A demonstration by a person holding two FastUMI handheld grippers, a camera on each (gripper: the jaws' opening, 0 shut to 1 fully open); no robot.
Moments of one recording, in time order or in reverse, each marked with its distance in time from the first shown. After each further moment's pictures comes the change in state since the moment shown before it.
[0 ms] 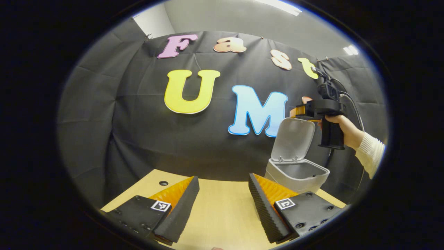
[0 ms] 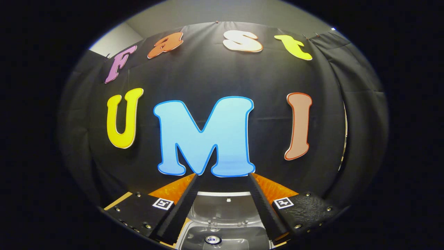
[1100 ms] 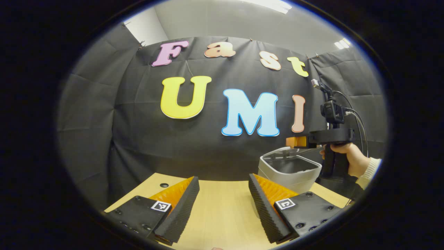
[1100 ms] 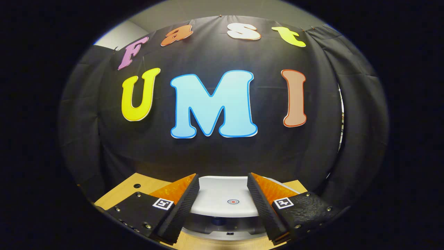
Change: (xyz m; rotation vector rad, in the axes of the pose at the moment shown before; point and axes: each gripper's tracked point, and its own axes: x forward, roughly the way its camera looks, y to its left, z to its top) left arm -0.035 -0.026 -0.005 0.055 -0.023 -0.018; right arm -0.077 0.013 -0.118 0.011 0.132 0.039
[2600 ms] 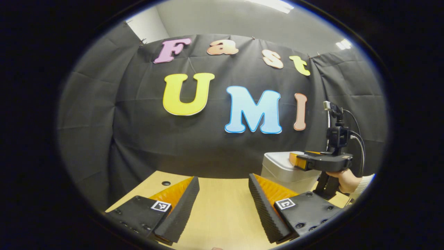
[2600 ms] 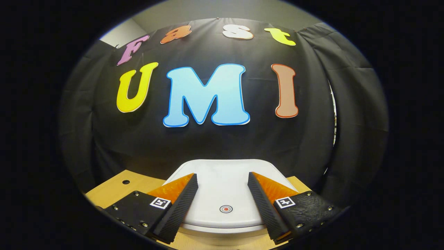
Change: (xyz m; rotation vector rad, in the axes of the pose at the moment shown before) left arm 0.001 0.020 -0.007 -0.006 0.018 -0.008; right arm 0.009 -0.010 -0.057 -0.007 -0.076 -0.059
